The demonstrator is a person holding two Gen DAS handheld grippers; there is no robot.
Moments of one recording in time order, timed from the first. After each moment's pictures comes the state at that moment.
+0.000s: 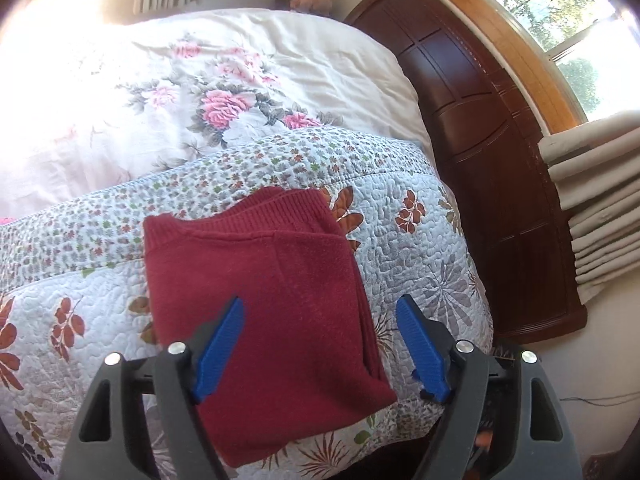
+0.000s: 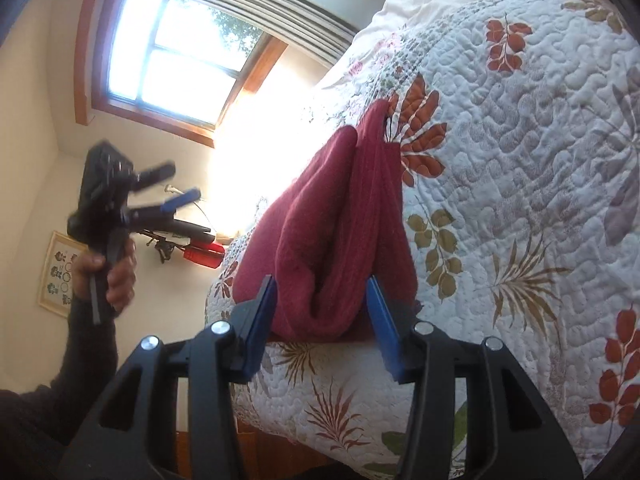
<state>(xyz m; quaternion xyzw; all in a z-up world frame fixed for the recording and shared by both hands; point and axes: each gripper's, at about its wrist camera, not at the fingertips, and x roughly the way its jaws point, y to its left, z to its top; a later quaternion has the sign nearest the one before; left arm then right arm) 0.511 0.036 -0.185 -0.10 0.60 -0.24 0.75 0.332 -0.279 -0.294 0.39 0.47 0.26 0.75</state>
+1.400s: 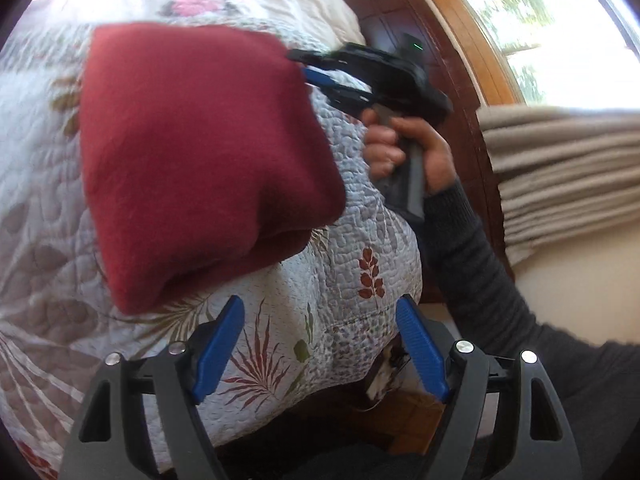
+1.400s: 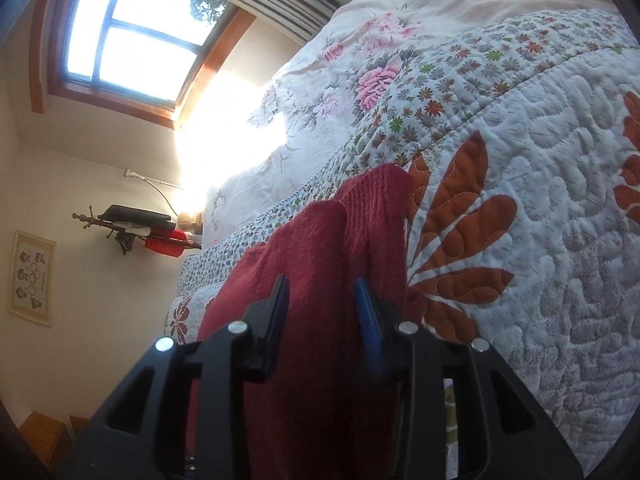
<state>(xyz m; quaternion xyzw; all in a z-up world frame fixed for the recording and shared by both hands) 0.366 0.065 -0.298 -0.30 0.61 -0.30 0.67 0.496 -0.237 -0.333 0.34 0.52 0.23 0.75</state>
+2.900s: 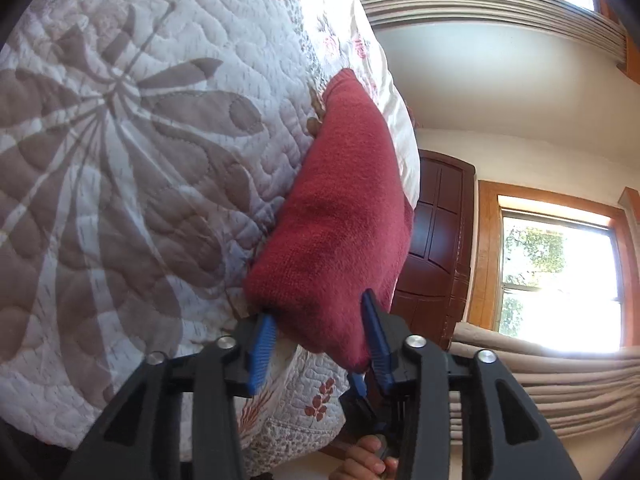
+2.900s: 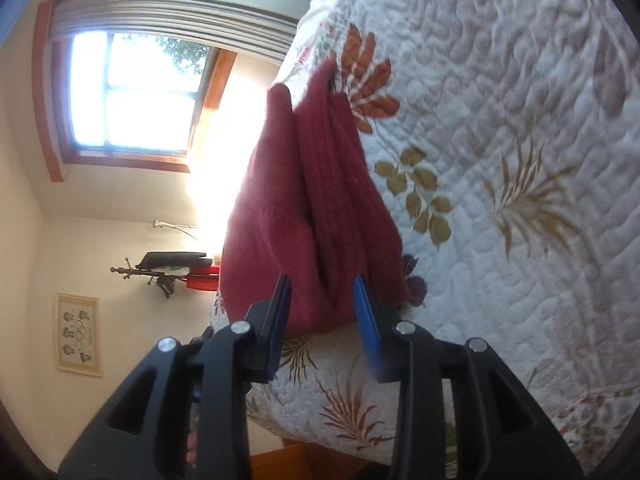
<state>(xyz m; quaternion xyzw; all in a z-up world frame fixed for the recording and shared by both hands) 0.295 0.171 -0.339 -0.54 0.50 -0.13 0.67 0.306 -0.264 -0.327 0.44 0.50 0.19 0.72</state>
